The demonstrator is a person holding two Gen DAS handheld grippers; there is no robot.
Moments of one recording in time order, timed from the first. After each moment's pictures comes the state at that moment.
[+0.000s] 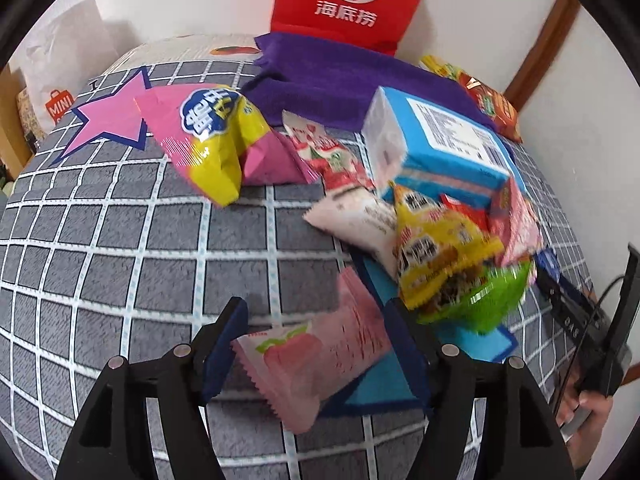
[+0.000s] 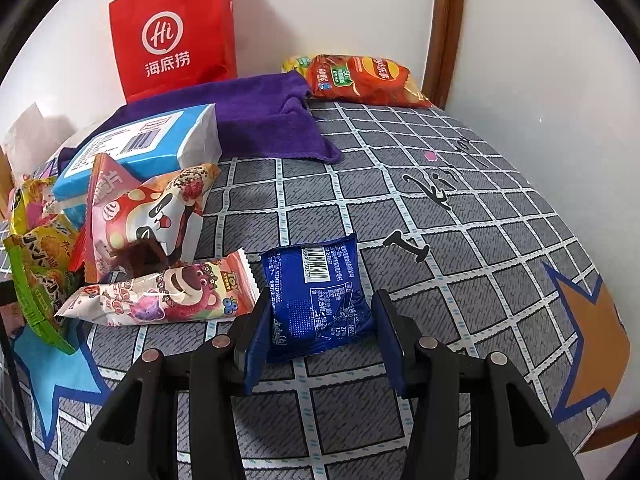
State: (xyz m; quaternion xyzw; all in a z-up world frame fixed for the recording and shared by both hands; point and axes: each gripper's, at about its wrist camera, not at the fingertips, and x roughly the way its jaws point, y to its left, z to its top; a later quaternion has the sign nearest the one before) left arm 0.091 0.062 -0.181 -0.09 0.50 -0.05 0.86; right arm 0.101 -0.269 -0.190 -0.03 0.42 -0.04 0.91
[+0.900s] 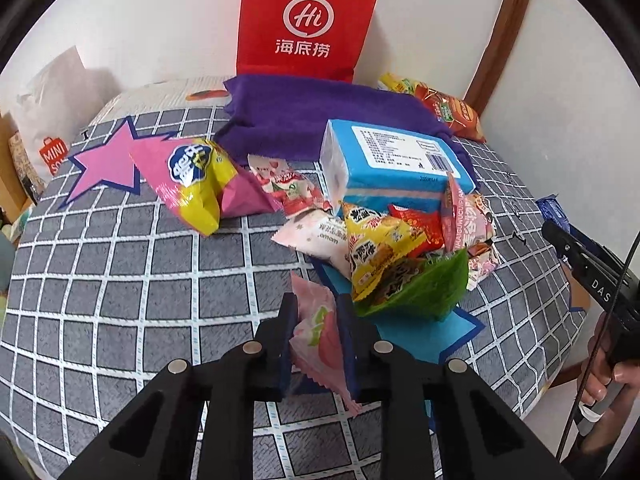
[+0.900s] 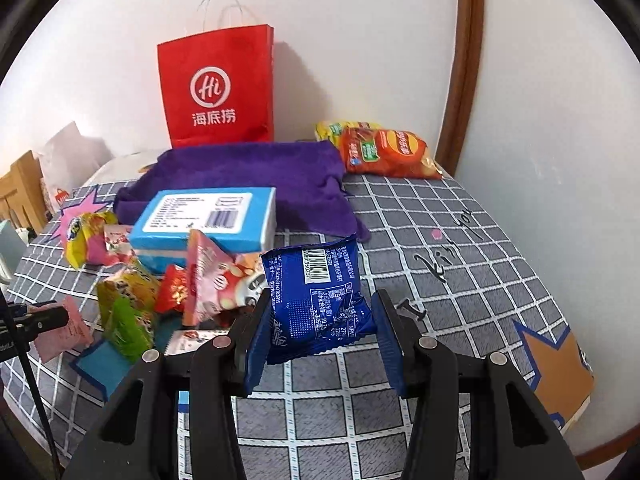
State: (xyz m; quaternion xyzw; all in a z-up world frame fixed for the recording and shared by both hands) left arm 0.063 0.048 -0.142 -0.05 0.45 -0.09 0.89; right arm 0.072 -0.235 -0.111 -0.05 0.36 0.00 0.93
